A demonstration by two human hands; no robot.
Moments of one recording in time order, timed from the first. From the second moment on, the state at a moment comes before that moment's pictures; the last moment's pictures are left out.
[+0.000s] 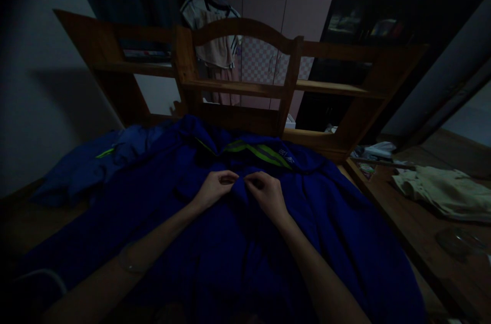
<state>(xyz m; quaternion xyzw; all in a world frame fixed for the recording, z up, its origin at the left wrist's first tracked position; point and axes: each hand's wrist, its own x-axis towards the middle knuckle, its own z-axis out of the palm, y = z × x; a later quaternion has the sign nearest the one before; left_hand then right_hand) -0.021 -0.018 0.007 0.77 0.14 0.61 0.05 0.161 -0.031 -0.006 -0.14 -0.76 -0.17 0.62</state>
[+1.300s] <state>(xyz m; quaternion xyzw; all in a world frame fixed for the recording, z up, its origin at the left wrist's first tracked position) -0.017 -0.023 -0.004 0.74 0.17 0.61 0.23 0.162 -0.016 0.001 -0.14 -0.82 0.00 0.56</state>
